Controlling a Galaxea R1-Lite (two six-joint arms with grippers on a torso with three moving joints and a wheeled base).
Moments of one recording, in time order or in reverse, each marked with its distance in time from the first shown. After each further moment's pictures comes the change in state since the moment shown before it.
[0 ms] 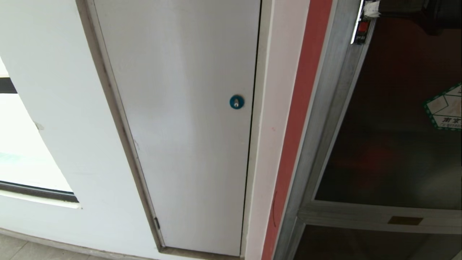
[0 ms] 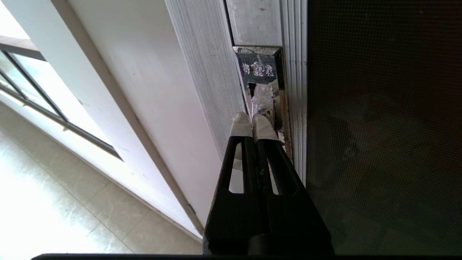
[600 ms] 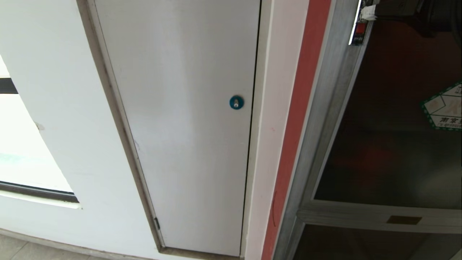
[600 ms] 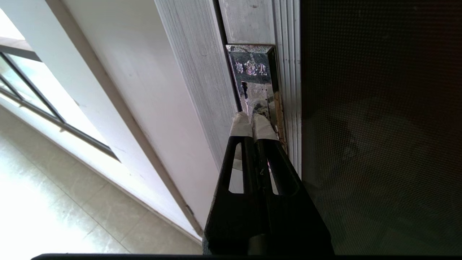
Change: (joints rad) left arm 0.000 0.000 0.000 0.000 0.000 0.000; right arm -0.017 0.033 -0.007 -0.005 -0.001 -0.001
